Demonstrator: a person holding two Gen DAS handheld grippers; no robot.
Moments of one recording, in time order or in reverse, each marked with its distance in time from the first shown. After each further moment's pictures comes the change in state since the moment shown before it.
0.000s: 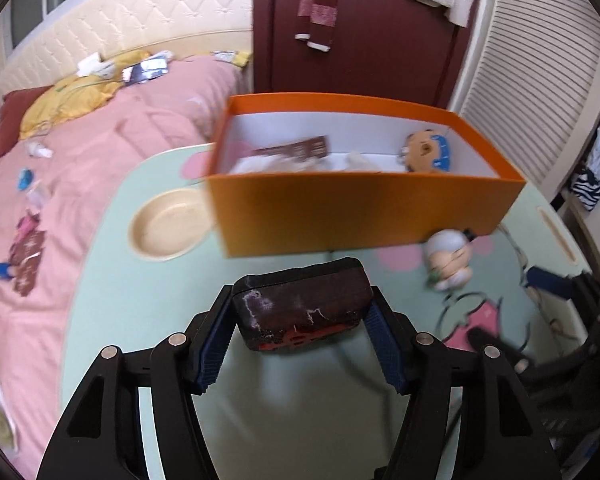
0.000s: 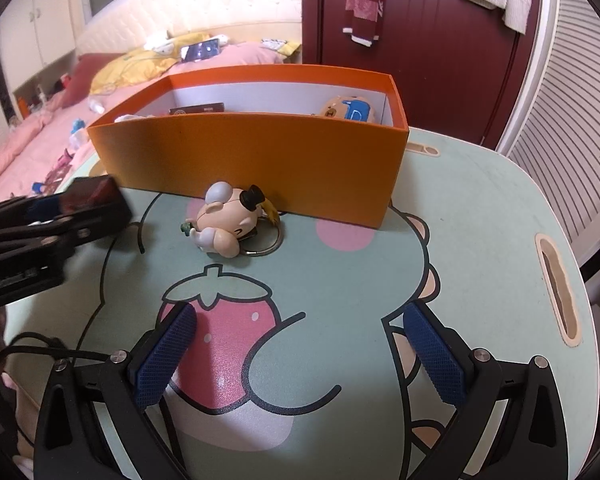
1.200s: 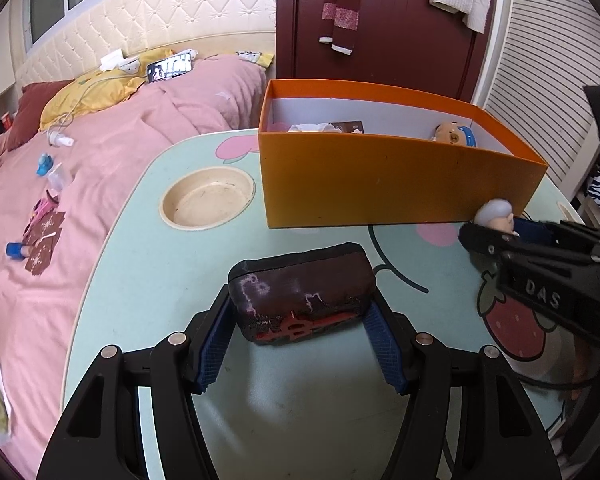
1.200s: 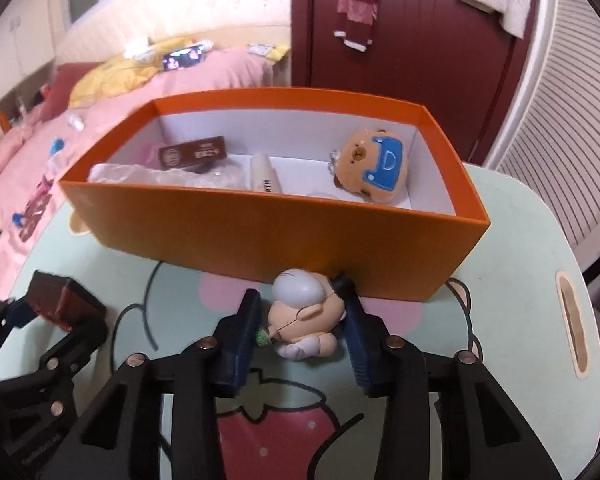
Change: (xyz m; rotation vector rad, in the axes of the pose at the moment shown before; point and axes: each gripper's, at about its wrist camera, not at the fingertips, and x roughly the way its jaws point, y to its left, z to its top) left arm 0.003 0.015 -0.022 -0.010 -0.037 0.057; right arm 0.023 0.033 0.050 0.037 0.002 -0.051
